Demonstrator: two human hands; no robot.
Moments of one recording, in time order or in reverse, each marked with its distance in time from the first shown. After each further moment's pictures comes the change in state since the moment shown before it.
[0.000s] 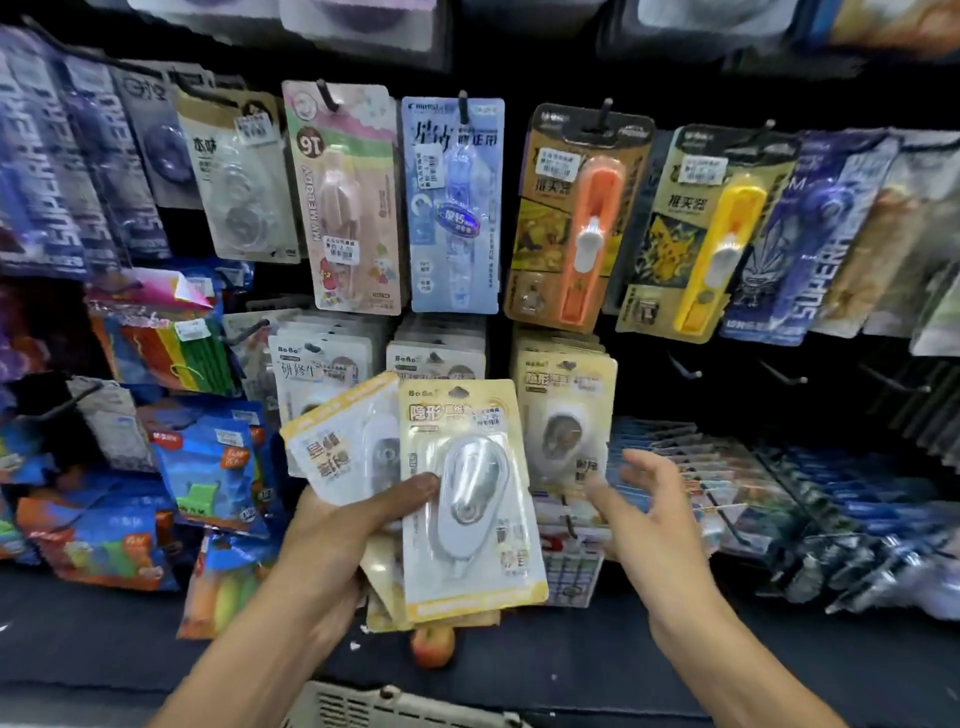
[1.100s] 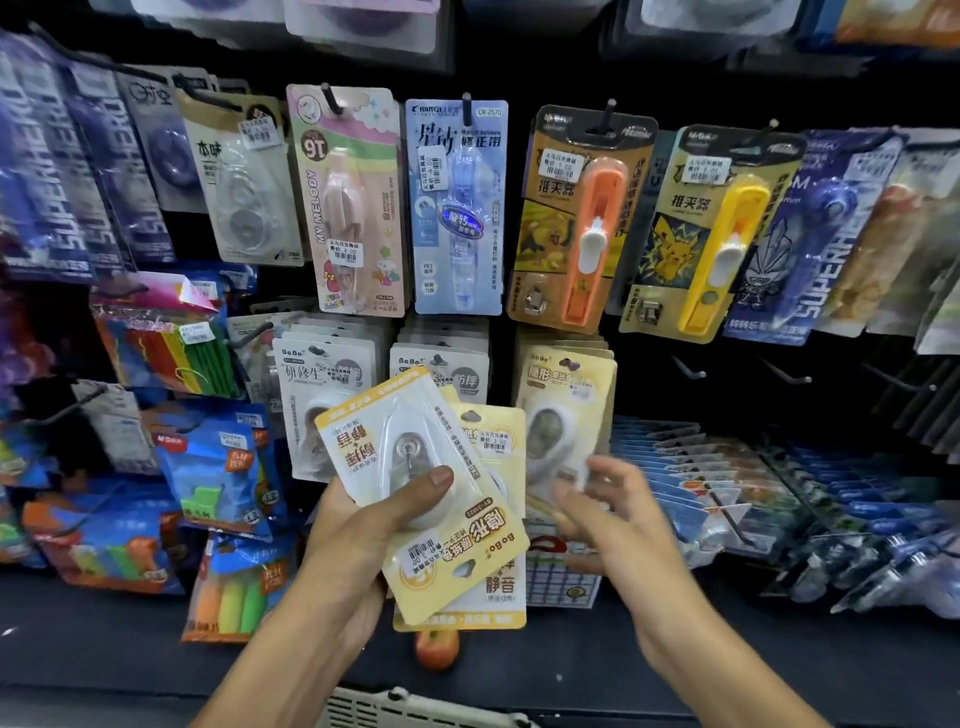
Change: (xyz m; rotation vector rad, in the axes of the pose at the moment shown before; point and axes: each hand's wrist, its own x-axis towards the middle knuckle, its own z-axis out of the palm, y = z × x) left_hand -0.004 0.000 0.014 -0.079 -0.010 -0.003; right_hand -0.010 -0.001 0.014 0.118 -0.135 0.070
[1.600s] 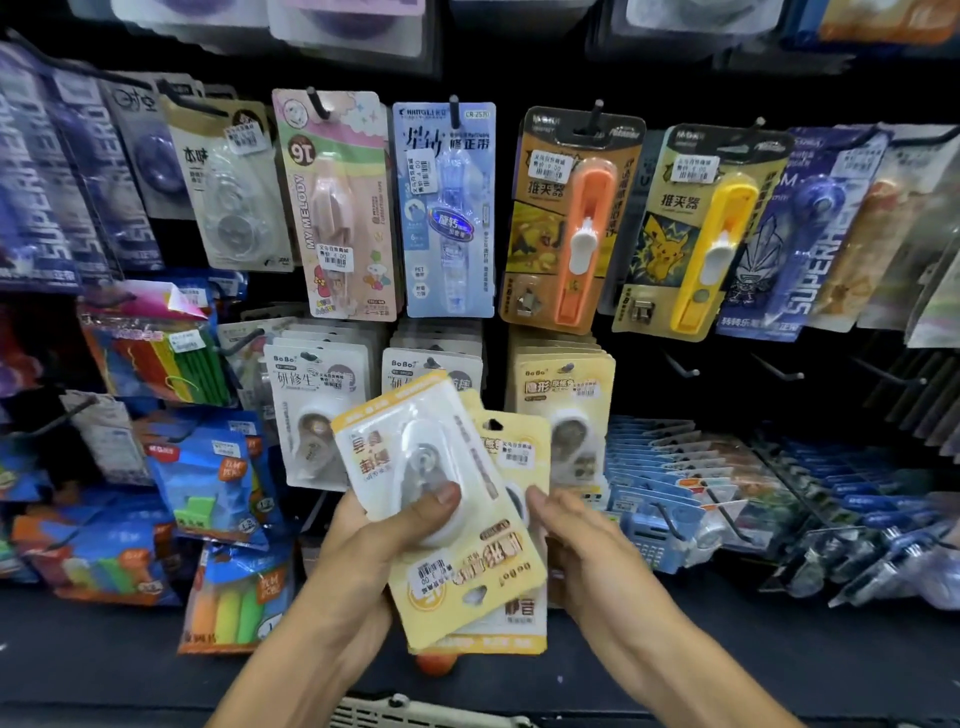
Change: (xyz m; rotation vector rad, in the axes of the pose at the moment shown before) left_hand -0.006 -0.003 0.003 -0.022 -0.131 -0.069; right_hand -0.010 0.006 0.018 0.225 -0.276 0.070
